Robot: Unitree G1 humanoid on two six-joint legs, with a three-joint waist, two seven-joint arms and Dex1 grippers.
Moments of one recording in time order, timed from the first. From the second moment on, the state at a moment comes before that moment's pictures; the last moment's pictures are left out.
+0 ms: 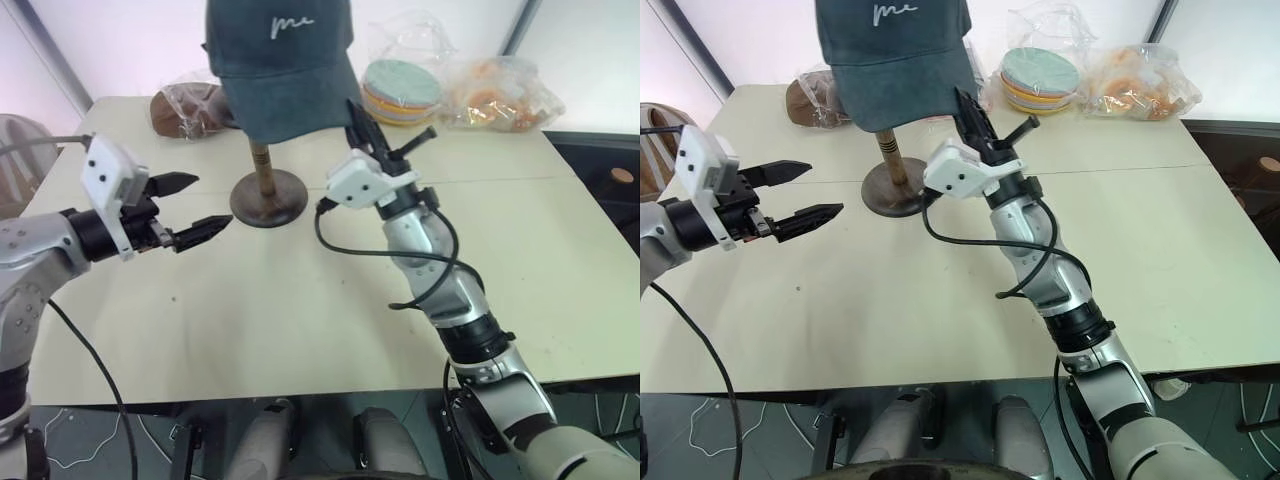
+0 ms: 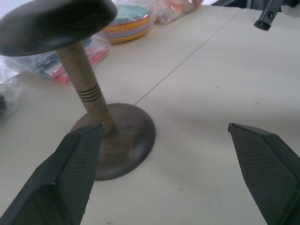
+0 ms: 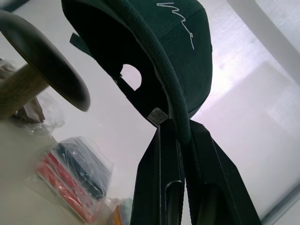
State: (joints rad) left arm -0.31 0.92 0.34 -0.40 -0.70 0.74 -0.77; right arm -0.67 -0.23 0.29 -0.04 -0.65 -0.04 -0.04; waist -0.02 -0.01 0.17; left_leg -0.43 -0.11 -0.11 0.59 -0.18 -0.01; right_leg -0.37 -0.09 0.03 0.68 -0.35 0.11
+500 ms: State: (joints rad) left arm -0.20 0.92 0.43 -0.44 -0.69 0.75 -0.72; right arm -0.77 -0.10 0.36 0.24 -0.72 -0.01 -0.16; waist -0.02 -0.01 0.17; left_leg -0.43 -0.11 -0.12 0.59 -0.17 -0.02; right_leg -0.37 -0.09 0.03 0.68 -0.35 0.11
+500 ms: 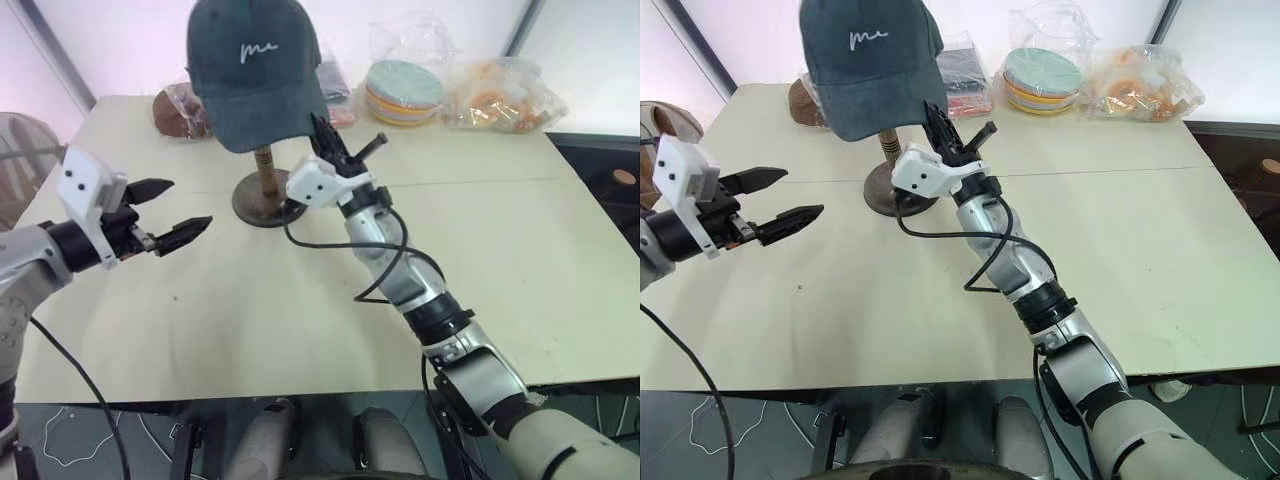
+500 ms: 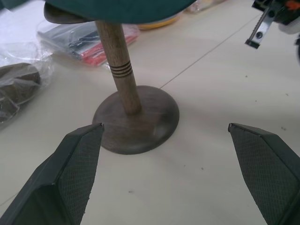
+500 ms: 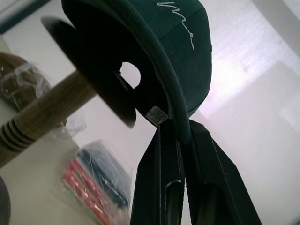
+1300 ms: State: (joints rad) left arm -0.20 0.93 0.42 -0.46 -0.71 0.80 -0.71; right arm -0.64 0.02 0.48 0.15 -0.81 0.13 -0.17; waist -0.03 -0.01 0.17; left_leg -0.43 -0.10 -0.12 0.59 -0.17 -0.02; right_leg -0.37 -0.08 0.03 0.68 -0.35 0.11
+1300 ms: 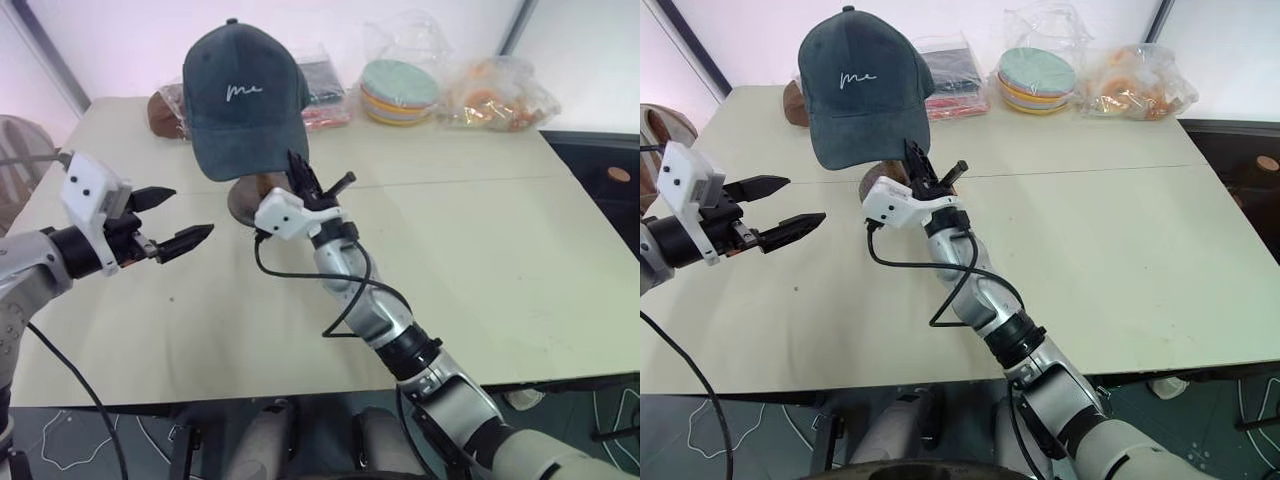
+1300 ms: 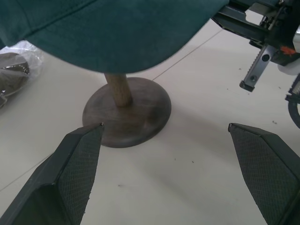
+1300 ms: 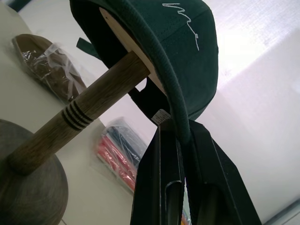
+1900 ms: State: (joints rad) left arm -0.21 0.93 0.41 -0.45 -0.71 0.79 -0.71; right arm -0.61 0.00 0.52 0.15 -0.80 0.09 -0.06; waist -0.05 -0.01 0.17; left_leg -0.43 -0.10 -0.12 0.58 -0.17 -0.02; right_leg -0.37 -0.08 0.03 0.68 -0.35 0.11
